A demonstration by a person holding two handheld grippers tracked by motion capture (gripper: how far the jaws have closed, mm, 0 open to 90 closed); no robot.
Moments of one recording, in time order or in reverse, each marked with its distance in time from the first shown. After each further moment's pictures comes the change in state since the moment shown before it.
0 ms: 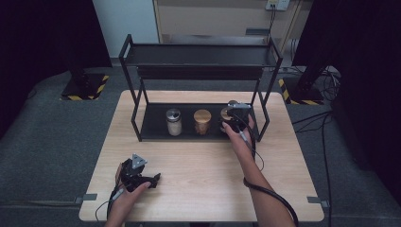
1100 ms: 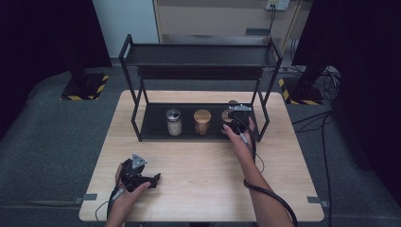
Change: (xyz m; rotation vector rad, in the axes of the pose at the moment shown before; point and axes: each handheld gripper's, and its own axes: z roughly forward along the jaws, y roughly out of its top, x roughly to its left) left arm 0.000 0.000 0.000 0.000 0.000 0.000; right arm -0.004 -0.011 0.006 0.003 0.003 0.013
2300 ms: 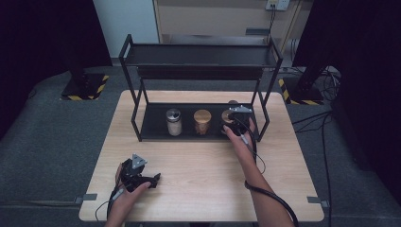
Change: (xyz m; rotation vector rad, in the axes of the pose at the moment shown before) left arm 0.000 0.000 0.000 0.000 0.000 0.000; right arm -0.002 -0.005 -0.001 -0.008 0.005 -0.008
